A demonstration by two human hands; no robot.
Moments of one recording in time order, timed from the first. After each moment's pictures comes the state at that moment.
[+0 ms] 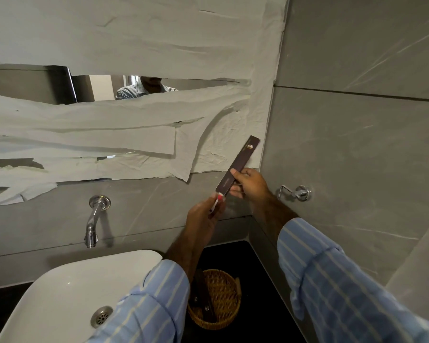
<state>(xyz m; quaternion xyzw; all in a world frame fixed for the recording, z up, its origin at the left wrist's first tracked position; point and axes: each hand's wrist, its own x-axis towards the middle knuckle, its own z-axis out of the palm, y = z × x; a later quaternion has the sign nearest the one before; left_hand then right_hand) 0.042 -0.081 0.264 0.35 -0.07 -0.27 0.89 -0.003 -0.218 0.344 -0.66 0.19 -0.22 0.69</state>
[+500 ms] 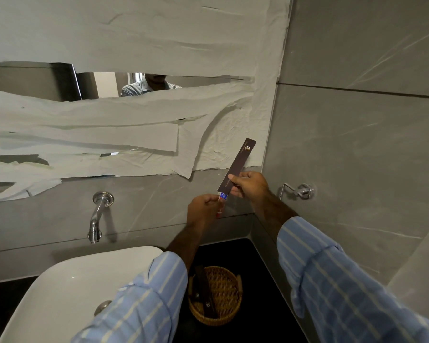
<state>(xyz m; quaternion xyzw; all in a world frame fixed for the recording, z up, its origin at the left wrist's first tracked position) 0.045 -0.081 0.271 0.75 -0.18 -0.07 0.64 -0.001 -0.217 0.337 -0.67 0.22 -0.21 0.68</state>
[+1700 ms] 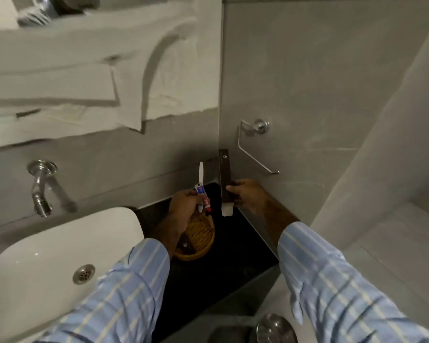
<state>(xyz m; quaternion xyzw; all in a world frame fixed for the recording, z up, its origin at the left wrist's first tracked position) -0.029 -0.082 0.182 0.72 -0.08 -0.32 0.62 -0.137 -0.233 0.210 -0.61 0.36 -0.10 0.70</state>
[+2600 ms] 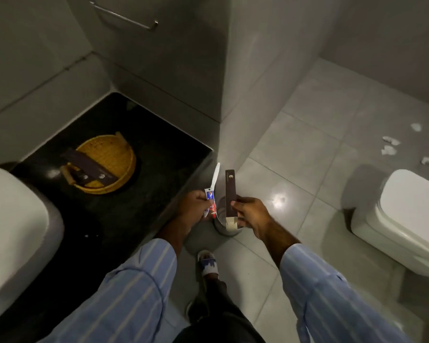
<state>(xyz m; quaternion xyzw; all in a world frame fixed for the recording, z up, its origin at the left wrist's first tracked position) -0.260 -0.093 -0.043 0.77 -0.25 -0.50 0.31 -0.427 -0.144 -0.042 -0.37 0.63 -0.14 0.66</state>
